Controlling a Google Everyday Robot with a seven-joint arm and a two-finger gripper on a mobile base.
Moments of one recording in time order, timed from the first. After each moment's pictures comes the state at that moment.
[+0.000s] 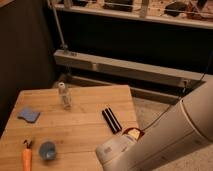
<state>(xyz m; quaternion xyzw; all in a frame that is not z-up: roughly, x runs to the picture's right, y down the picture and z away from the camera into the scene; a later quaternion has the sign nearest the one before) 0.106 0.238 0.659 0.01 0.20 0.25 0.95</state>
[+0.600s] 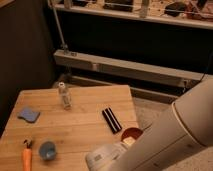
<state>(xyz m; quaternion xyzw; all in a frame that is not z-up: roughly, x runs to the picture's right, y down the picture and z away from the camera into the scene) 0.072 0.284 0.651 -0.05 0.18 0.33 0.92</state>
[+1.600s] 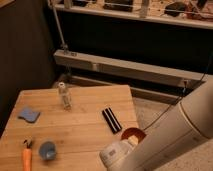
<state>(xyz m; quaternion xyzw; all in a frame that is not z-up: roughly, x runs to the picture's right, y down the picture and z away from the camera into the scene) 0.112 0.278 0.709 -0.03 0.16 0.33 0.93</state>
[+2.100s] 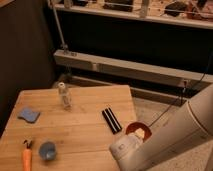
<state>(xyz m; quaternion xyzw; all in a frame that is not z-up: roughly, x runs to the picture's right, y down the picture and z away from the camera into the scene) 0.166 0.230 0.728 0.03 0.17 0.34 0.93</state>
